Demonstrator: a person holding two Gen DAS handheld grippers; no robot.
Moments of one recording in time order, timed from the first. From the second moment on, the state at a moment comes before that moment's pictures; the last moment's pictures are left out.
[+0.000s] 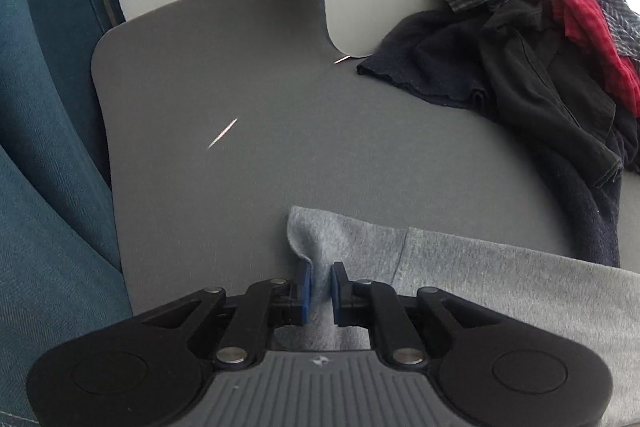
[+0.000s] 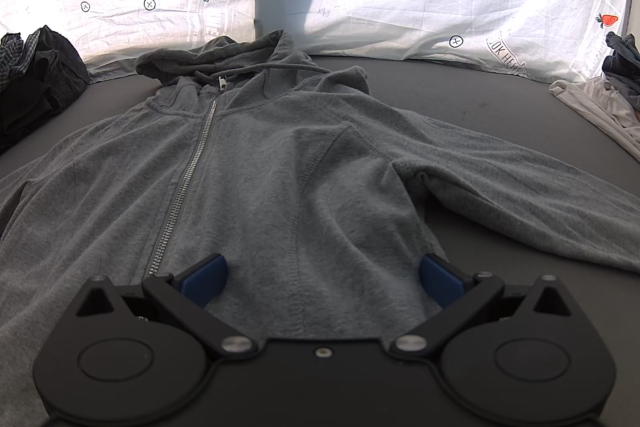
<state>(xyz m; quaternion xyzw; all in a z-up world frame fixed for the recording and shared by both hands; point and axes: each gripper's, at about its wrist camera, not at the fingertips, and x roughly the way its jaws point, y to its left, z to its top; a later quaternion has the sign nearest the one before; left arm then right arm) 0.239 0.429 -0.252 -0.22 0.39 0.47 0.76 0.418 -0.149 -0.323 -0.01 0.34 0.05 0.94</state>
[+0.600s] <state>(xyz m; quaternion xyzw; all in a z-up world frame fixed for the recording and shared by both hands) 0.199 0.357 -0.192 -0.23 0.32 0.45 0.80 0.455 -0.157 -0.301 -0.02 0.47 0.09 0.88</state>
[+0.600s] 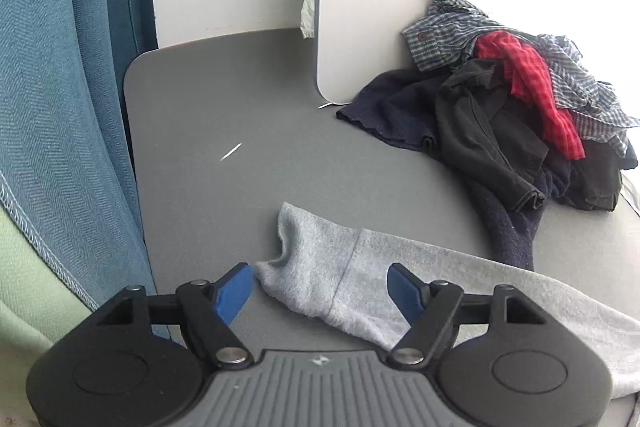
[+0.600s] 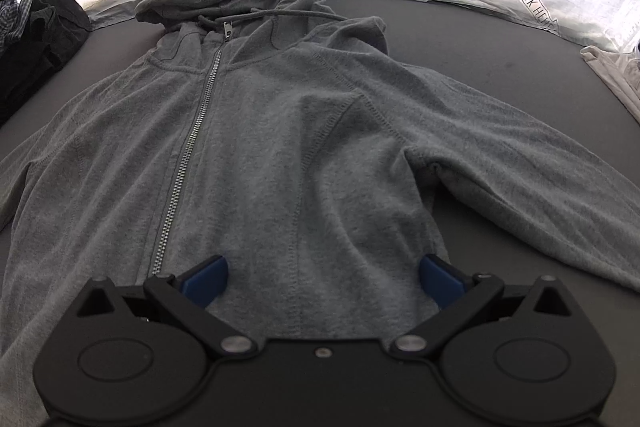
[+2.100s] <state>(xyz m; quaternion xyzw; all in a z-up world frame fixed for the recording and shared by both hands) 0.699 0.101 -0.242 -0.05 0.42 0.04 0.90 0.778 -0.081 -0.278 -0.22 0.33 0.18 0.90</state>
